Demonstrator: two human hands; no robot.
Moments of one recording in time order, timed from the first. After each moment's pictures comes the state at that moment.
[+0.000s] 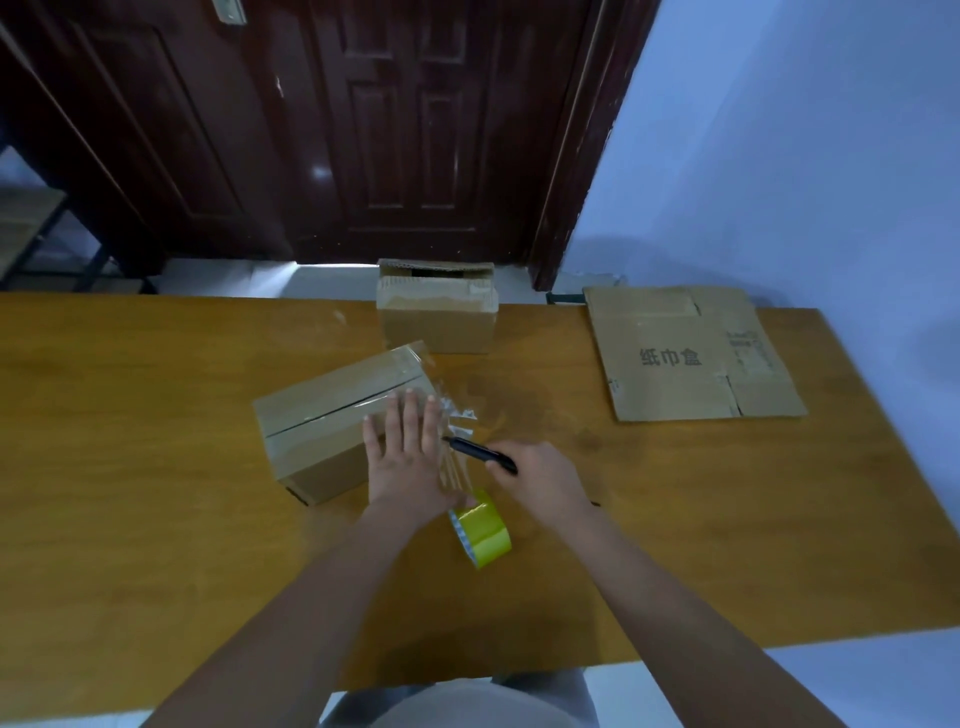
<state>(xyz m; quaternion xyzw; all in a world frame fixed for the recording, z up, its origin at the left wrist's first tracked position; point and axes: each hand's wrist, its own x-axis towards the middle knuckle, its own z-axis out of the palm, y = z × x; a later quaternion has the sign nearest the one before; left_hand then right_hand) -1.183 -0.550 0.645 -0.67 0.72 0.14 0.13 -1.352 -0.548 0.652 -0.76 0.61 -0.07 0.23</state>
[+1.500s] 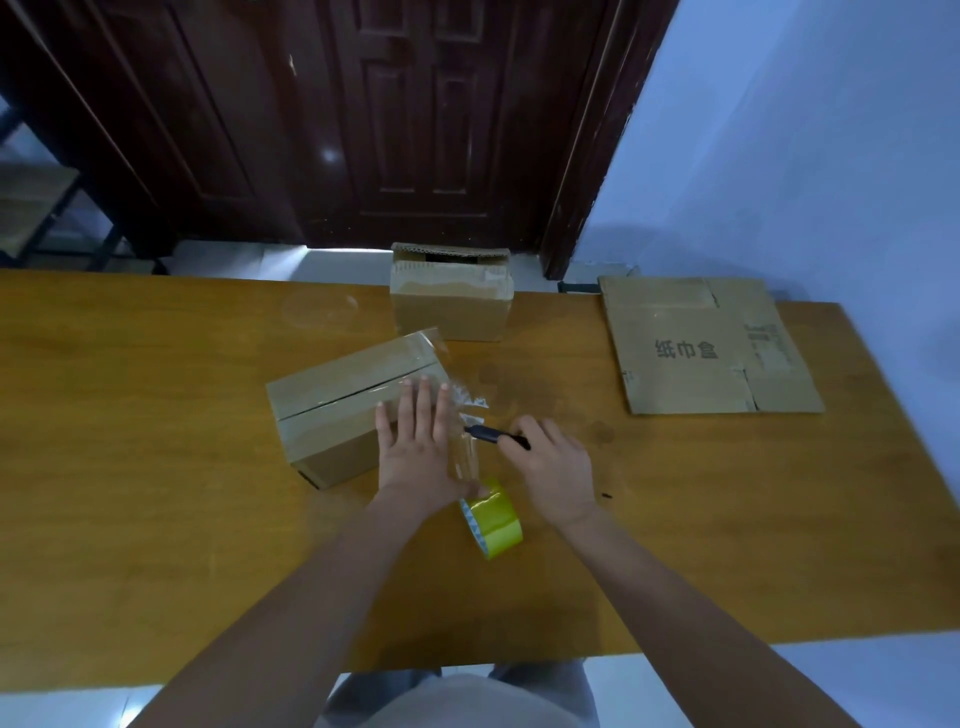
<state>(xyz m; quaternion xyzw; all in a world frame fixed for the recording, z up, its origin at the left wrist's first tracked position) -1.180 -0.550 0.642 -0.67 0.72 0.14 0.12 -1.349 -0.542 0.632 -0.82 0.52 -0.18 -0.14</state>
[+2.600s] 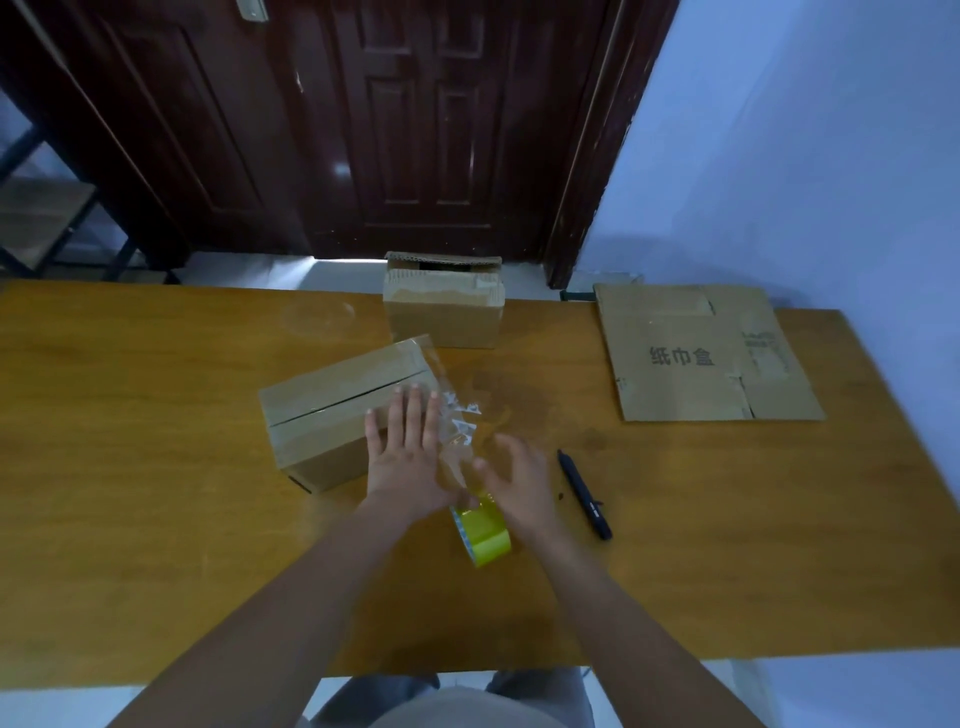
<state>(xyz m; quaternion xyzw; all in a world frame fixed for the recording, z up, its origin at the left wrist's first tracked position) -1.185 -0.548 0.638 -0.67 0.72 0.13 0.13 -1.335 -0.532 0.609 -0.60 0.67 -0.23 0.37</state>
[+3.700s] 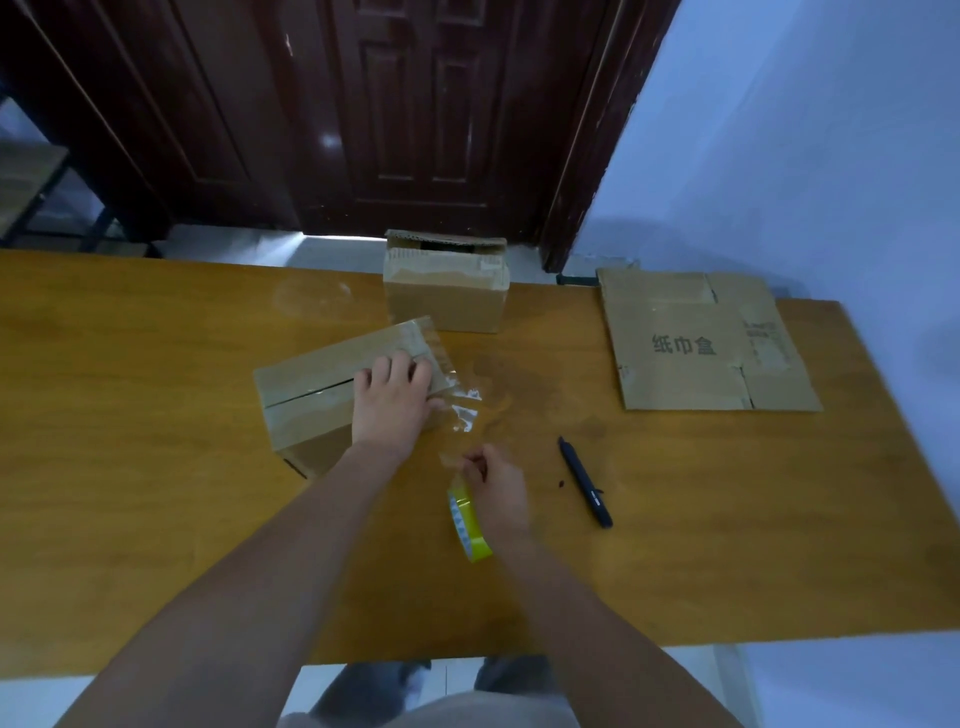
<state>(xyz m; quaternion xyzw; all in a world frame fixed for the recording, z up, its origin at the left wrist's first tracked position) -1.157 -0.591 0.627 -0.65 0.75 -0.09 -0.07 -1.299 -0.521 0.586 -0.57 0.70 -0.24 0.36</state>
